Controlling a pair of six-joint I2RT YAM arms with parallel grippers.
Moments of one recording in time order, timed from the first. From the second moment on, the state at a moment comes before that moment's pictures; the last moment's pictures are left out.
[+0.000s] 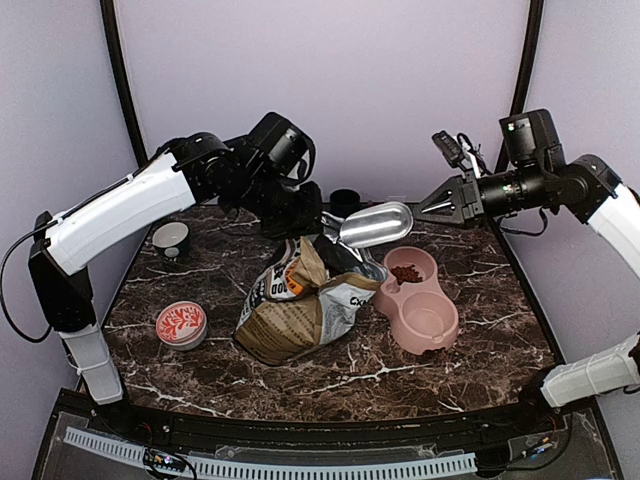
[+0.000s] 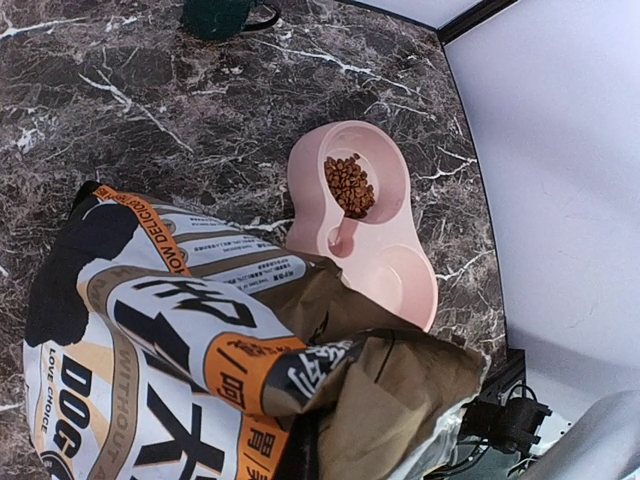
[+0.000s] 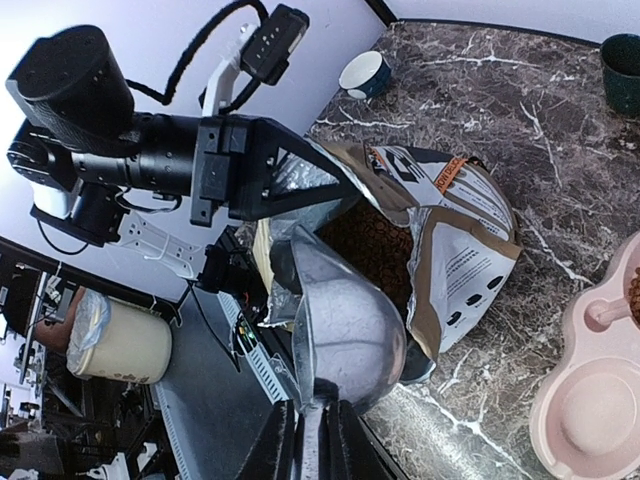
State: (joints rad) left arm -0.97 1.80 1.98 -1.01 -0.08 -0.90; right arm 0.59 1.18 1.47 -0.86 -0.67 0.41
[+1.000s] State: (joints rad) left arm -0.90 1.81 1.97 -1.00 0.18 -1.18; right arm 0.78 1.58 1.46 -0.81 -0.40 0.35
